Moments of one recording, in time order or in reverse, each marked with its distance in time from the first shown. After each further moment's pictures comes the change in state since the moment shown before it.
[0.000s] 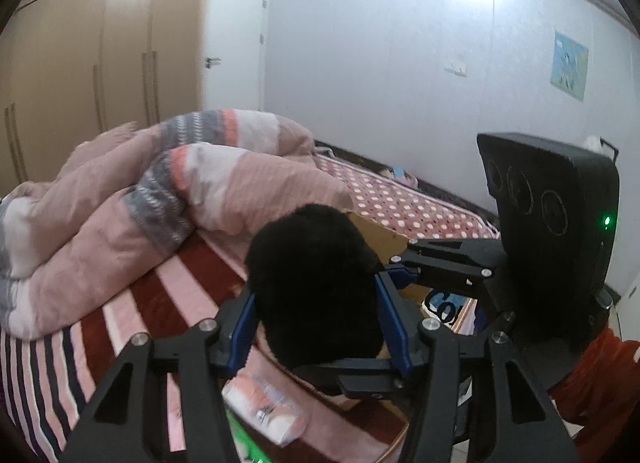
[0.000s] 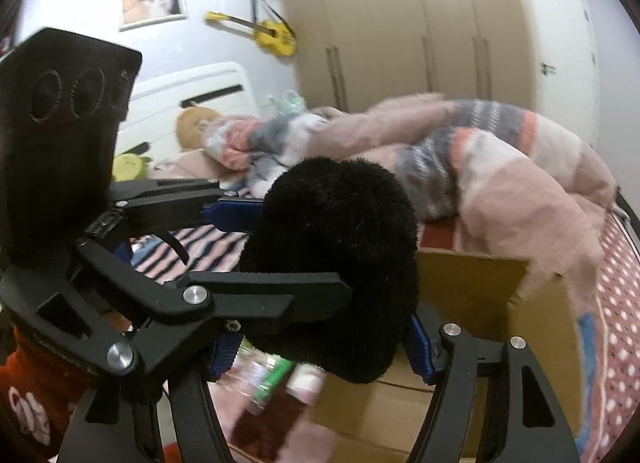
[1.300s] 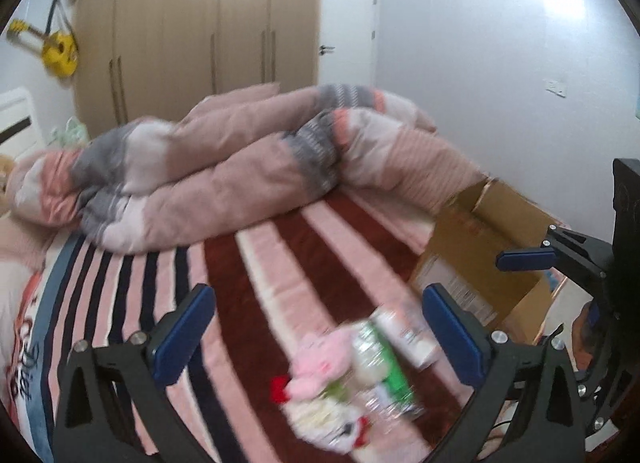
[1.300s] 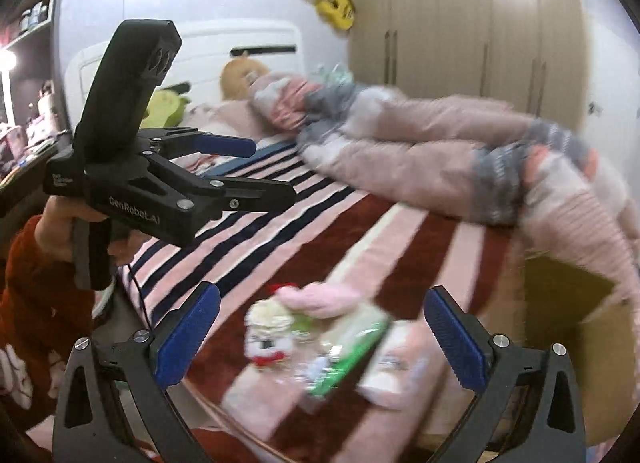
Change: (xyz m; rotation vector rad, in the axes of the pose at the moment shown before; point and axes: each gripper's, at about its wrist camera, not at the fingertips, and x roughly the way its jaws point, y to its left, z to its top) left arm -0.103 0.113 -0.111 -0.217 -0.007 0.353; right arm 0.058 0.118 -0.031 -0.225 0.091 0.067
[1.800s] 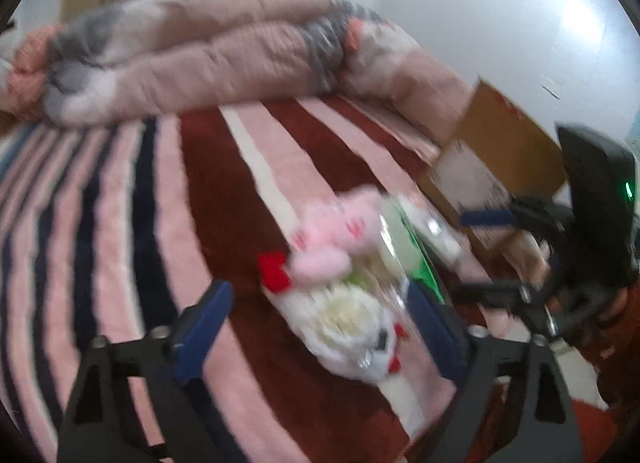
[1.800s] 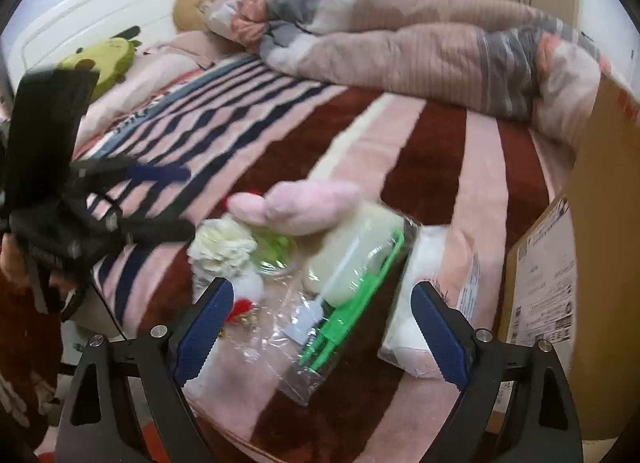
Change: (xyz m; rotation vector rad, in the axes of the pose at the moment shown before) left arm 0.071 0.036 -0.121 -0.135 0.209 -0.217; right arm 0.106 -0.024 -0.063 0.128 0.261 -0.073
